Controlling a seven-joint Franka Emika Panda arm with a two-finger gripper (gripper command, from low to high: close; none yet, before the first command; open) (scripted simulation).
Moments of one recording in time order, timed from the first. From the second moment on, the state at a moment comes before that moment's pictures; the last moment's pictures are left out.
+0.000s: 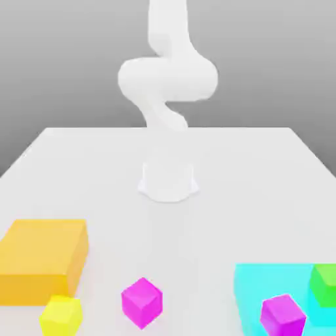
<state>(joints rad) -0.04 -0.71 0.03 -2.33 -0.01 2.34 0.87</state>
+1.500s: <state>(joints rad) -0.19 0.18 0.16 -2.50 -0.06 2.68 1.44</state>
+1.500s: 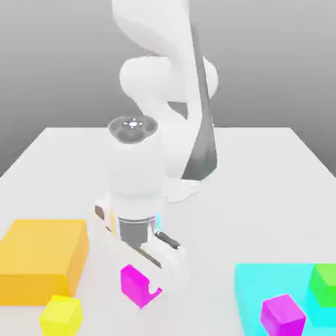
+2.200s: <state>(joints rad) -0.01 0.28 0.33 -2.19 -0.14 2.45 1.21</state>
